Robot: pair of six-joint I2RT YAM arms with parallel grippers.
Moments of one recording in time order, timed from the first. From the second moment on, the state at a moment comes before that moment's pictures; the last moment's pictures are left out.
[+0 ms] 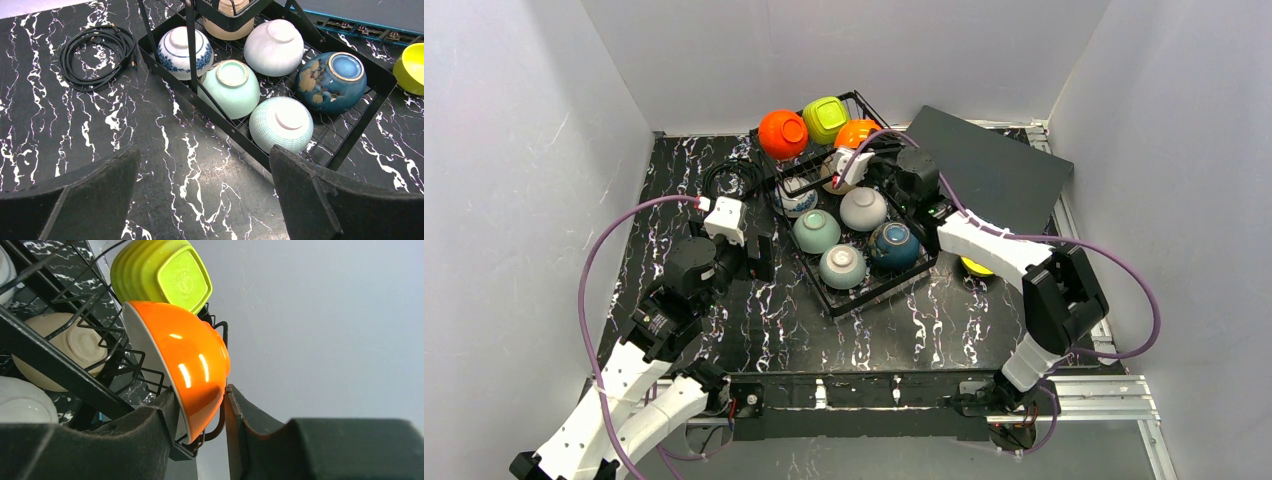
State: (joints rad) left arm -0.57 0.63 0.82 -0.51 -0.25 -0.09; right arm 0.68 1.64 1.20 0.43 0.02 -1.09
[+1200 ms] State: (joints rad) left arm -0.57 0.62 0.81 -0.51 -0.26 -0.09; right arm 0.73 1.74 1.20 0.64 0.20 -1.37
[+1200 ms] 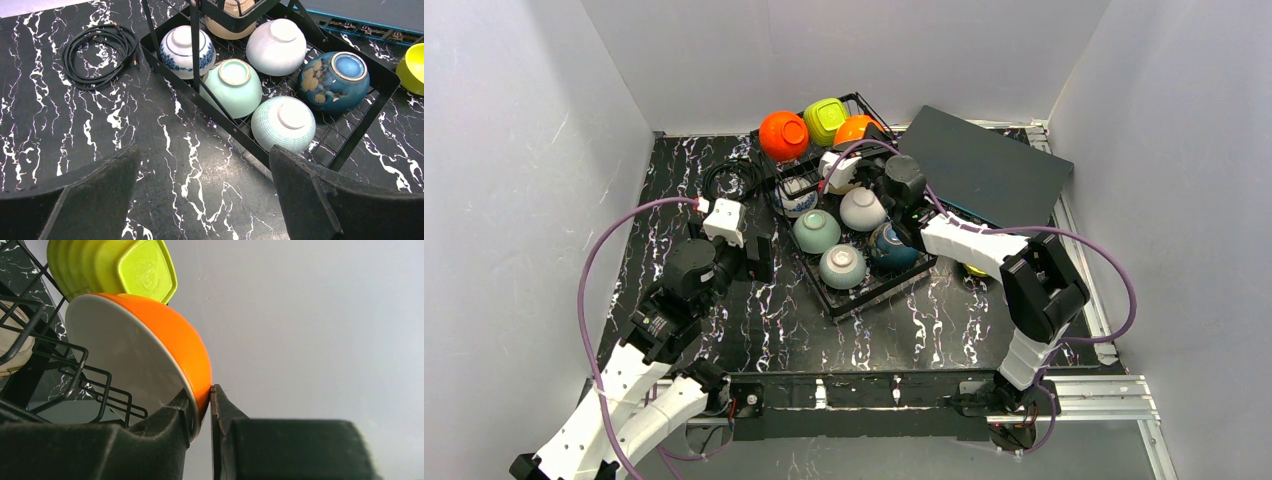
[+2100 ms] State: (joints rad) left arm -0.57 0.61 0.81 -0.51 -0.27 -0.09; right arm 0.75 1.77 1.20 0.79 0.13 -1.40
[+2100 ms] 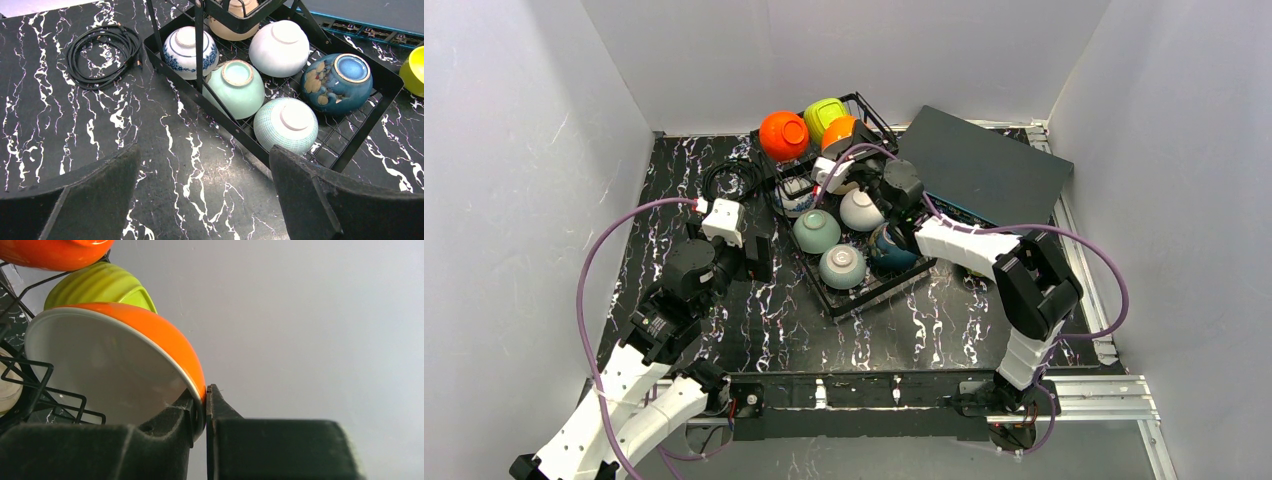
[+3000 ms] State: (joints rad) left arm -0.57 0.61 0.81 -0.51 -0.27 -0.09; right arm 0.76 1.44 1.13 0.67 0.36 -1.00
